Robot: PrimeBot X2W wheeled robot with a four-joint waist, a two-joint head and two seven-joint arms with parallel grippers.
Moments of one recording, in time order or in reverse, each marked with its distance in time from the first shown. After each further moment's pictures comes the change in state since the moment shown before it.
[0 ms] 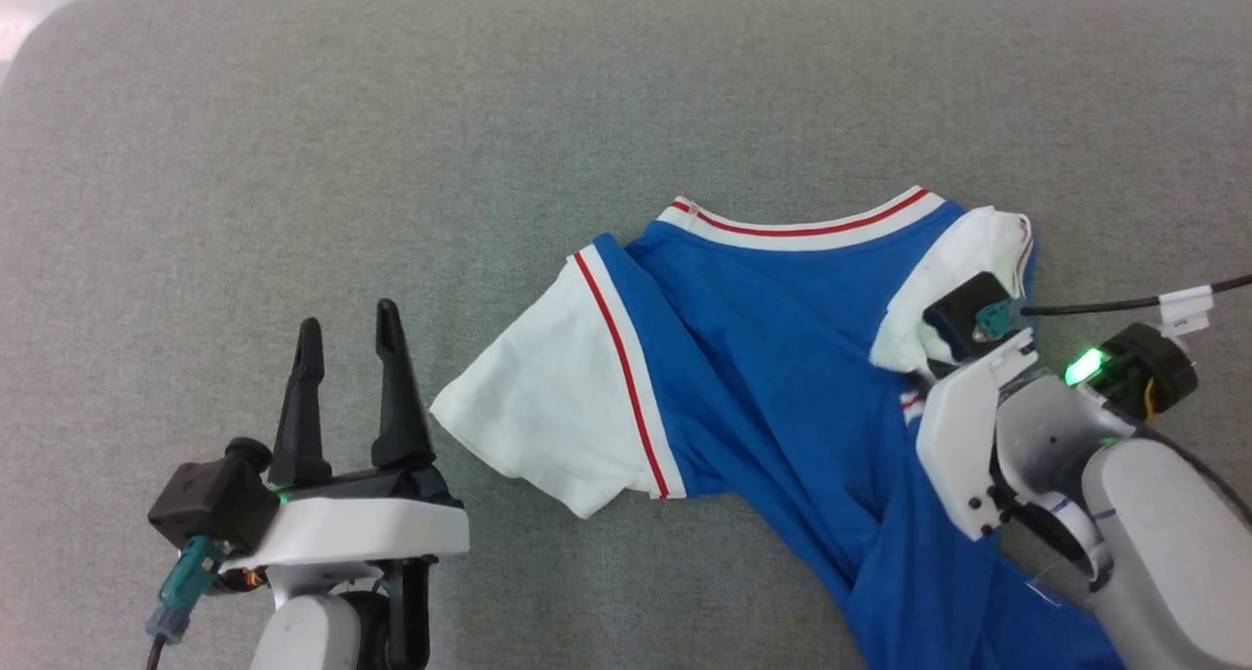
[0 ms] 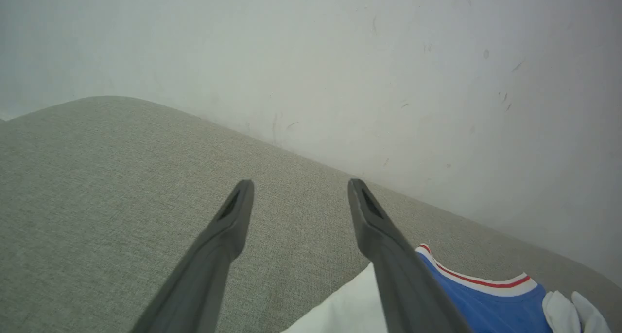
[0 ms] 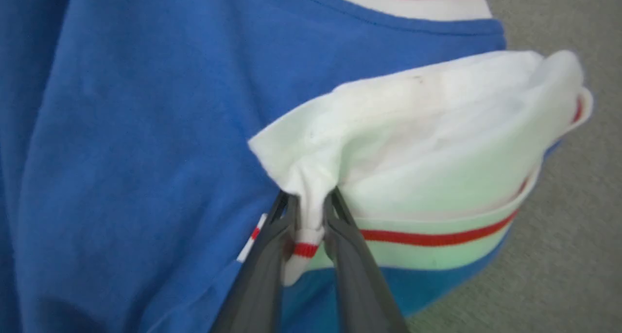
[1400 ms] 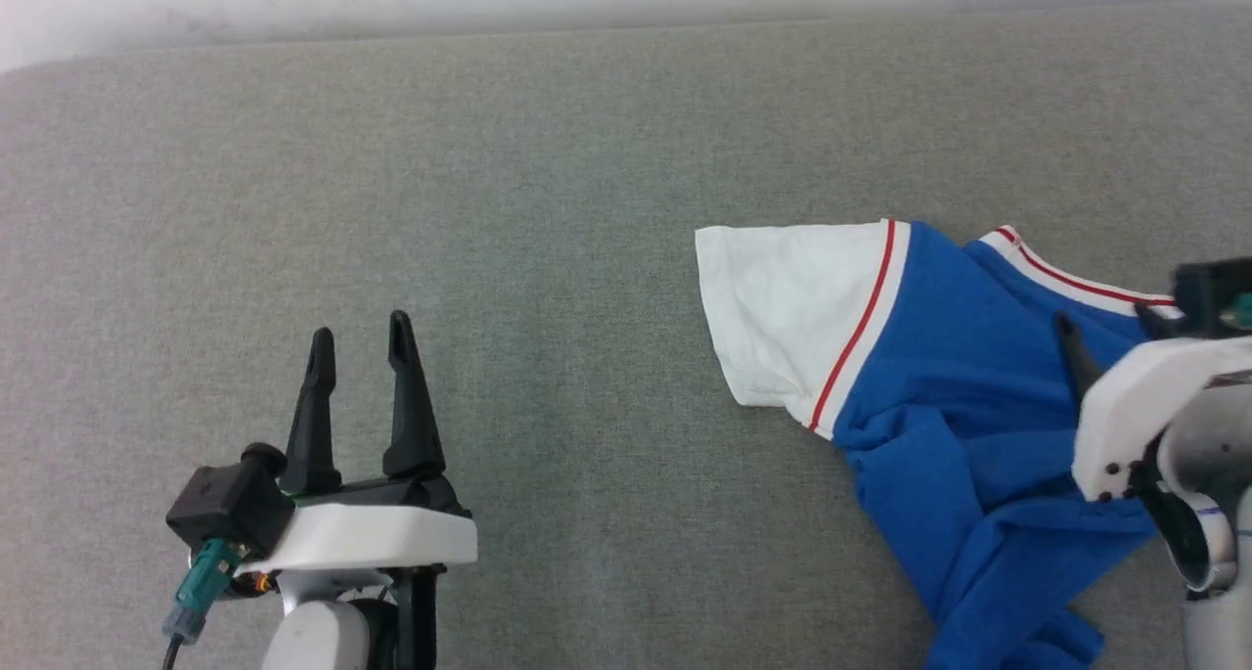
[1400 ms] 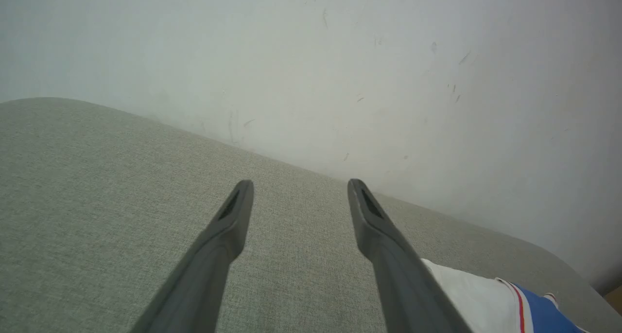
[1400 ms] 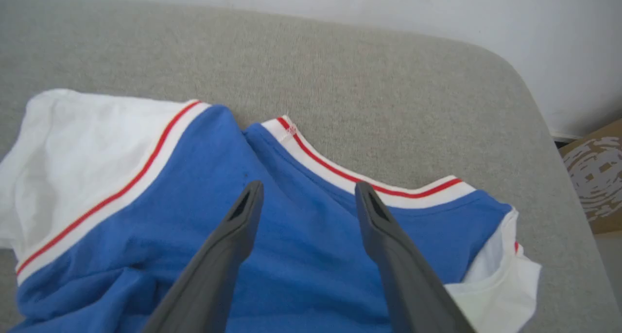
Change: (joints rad) left arm 0.007 -0.001 -0.004 0.021 0.018 -0.003 0.000; right arm 0.158 0.201 -0.530 -0.168 -0.184 0.000 -0.155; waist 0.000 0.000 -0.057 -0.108
